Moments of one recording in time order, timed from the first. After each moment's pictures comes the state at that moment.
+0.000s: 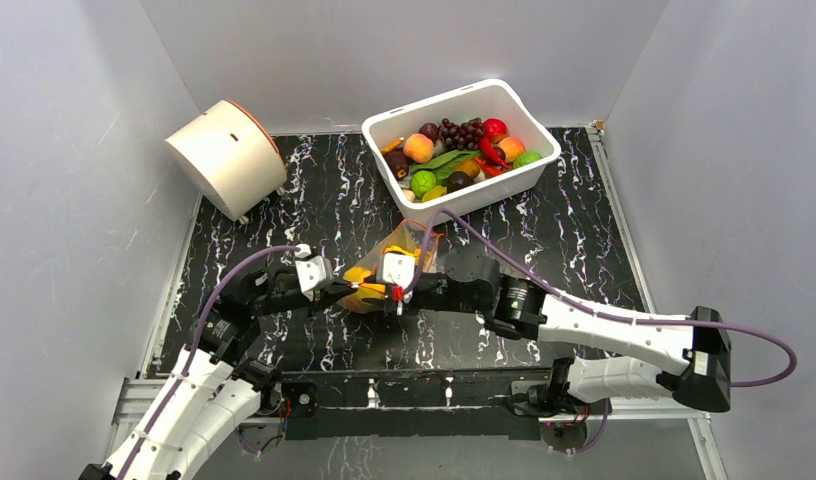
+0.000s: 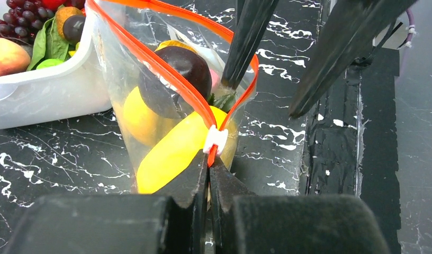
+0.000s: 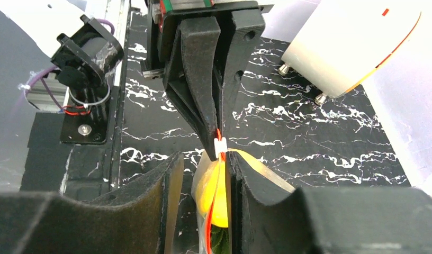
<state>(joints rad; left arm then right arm) -0.44 0.57 0.61 -0.37 0.80 0.36 1.18 1.12 0.92 0.08 -0.21 -0.35</state>
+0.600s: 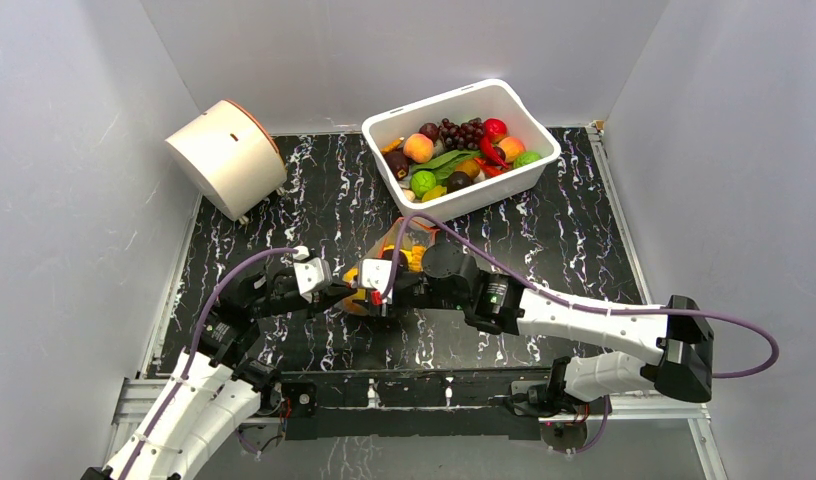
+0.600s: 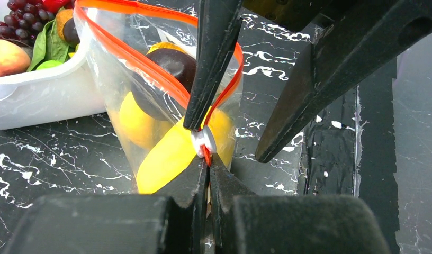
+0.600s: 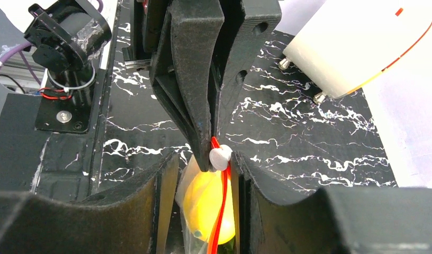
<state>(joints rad) -0.44 0.55 0.59 -0.36 0.80 0.34 1.18 1.24 0.97 0.08 -0.22 -0.45</state>
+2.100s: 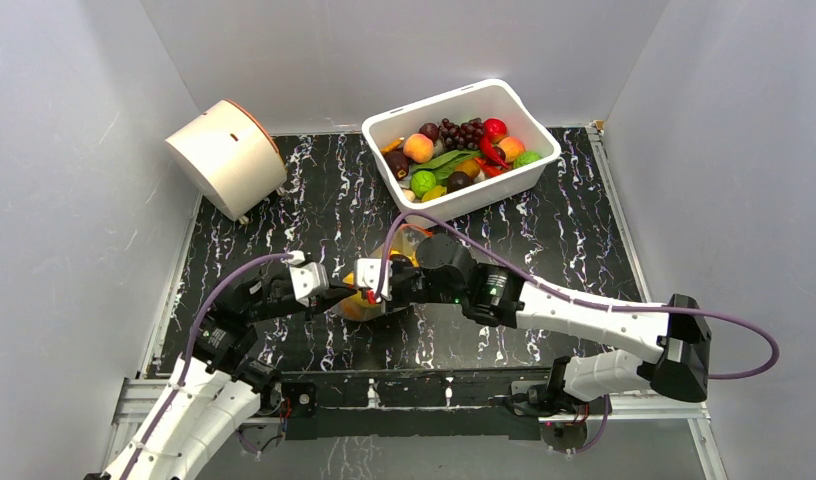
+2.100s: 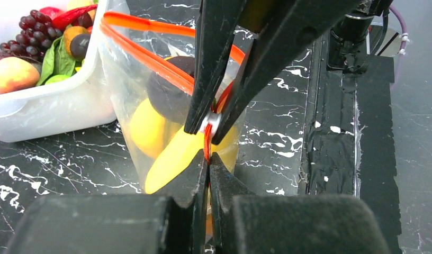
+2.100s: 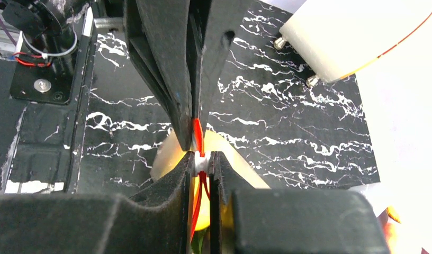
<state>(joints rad) -0.44 0.51 0.59 -0.35 0.81 0.34 1.16 1.28 1.04 -0.06 -0.20 -0.54</state>
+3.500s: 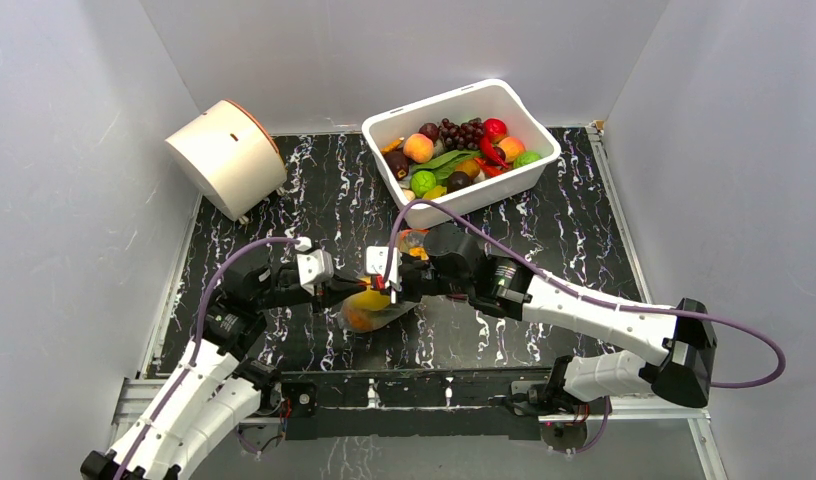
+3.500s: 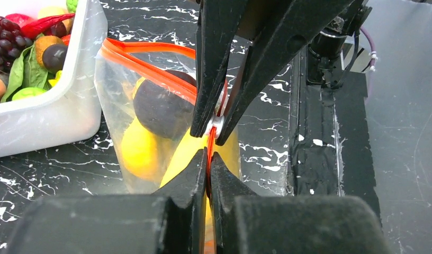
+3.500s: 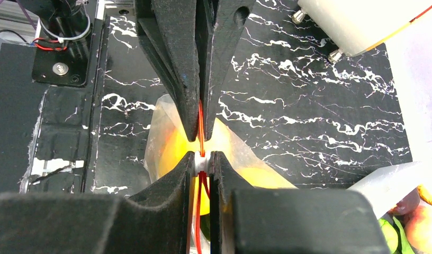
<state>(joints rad) -0.44 0.62 0.57 -0.19 0.90 0.24 1.09 1.24 1.05 -0.18 -0.29 -0.49</state>
